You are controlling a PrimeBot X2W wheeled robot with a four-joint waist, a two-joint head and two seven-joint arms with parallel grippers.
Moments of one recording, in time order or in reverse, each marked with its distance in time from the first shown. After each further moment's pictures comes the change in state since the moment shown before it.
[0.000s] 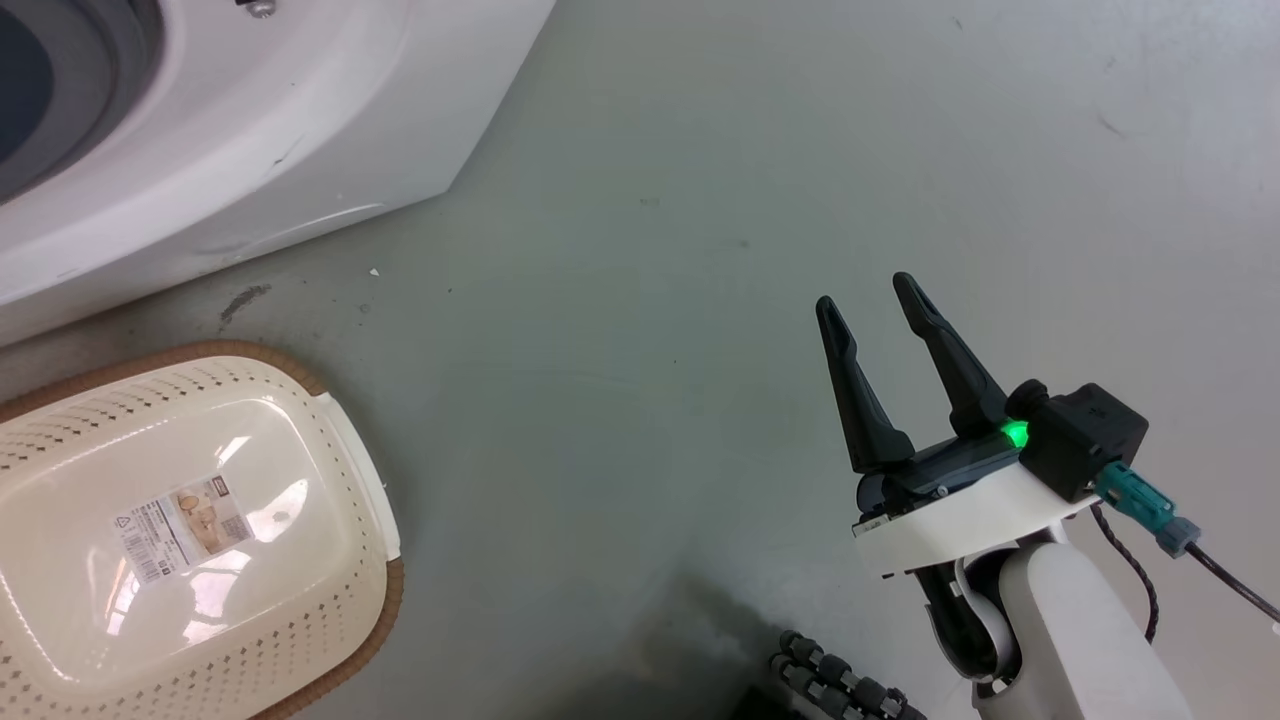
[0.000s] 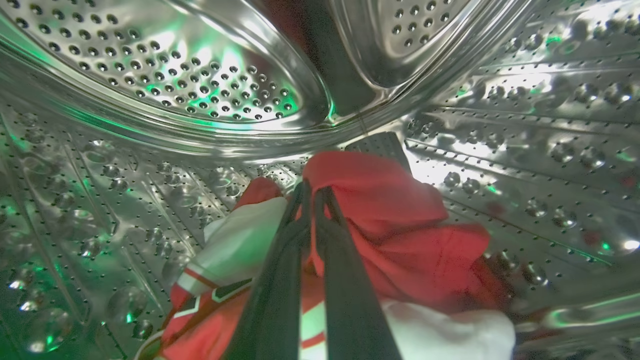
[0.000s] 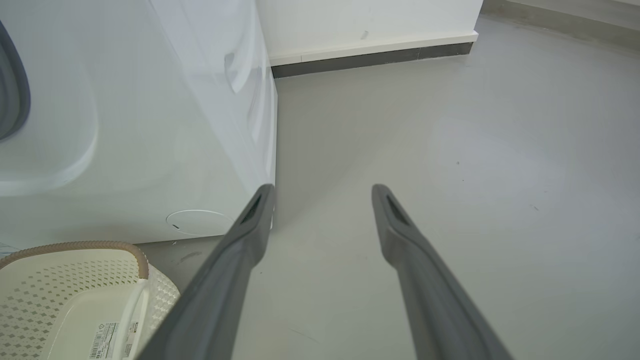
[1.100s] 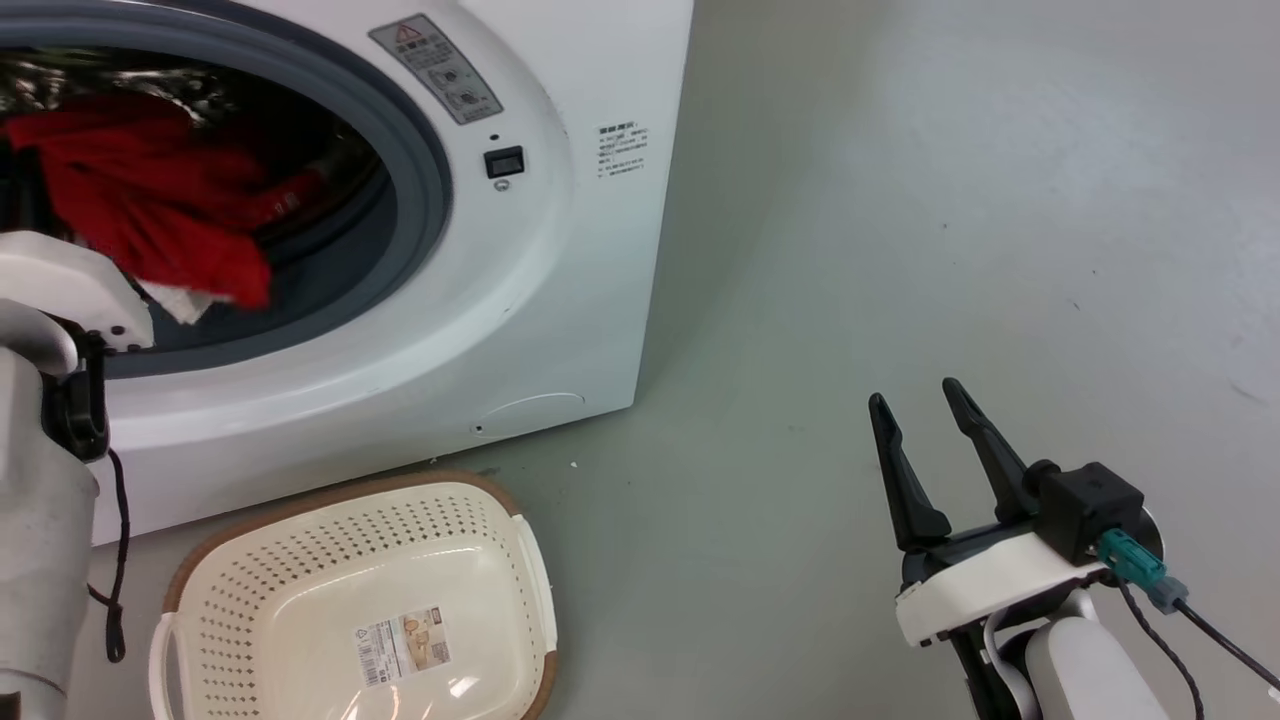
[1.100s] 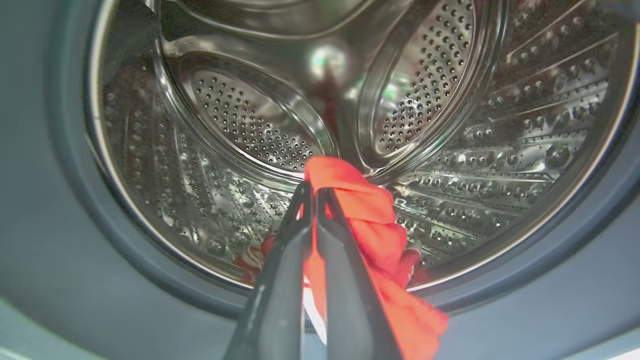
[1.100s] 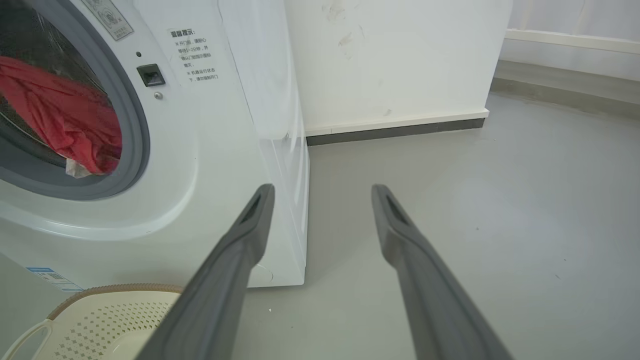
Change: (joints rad) left arm 0.384 -0.267 0.077 0.226 -0.215 -0.071 -0.478; right arm 0.111 0.001 -0.100 0.111 -0.103 0.000 0.000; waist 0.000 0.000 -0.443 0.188
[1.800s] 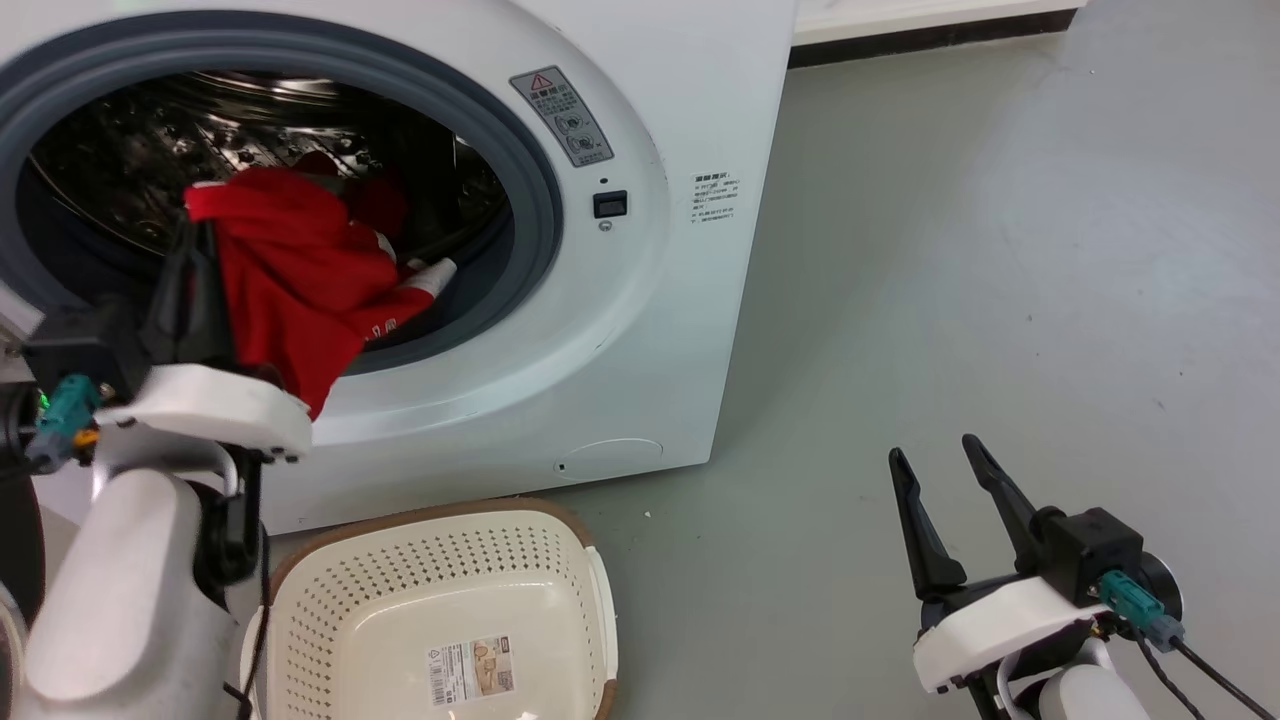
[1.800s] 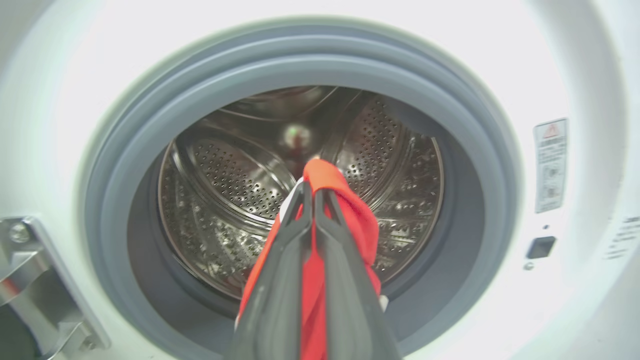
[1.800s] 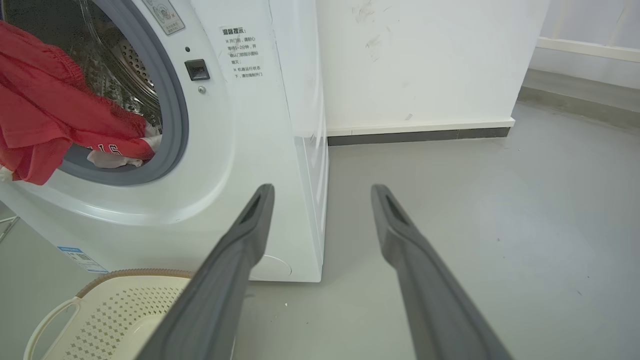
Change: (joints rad) left arm 0.354 -0.092 0.009 -0.547 0.000 0.067 0.003; right arm 0.073 0.000 -0.049 0.006 -0.054 0.000 0.023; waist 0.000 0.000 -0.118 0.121
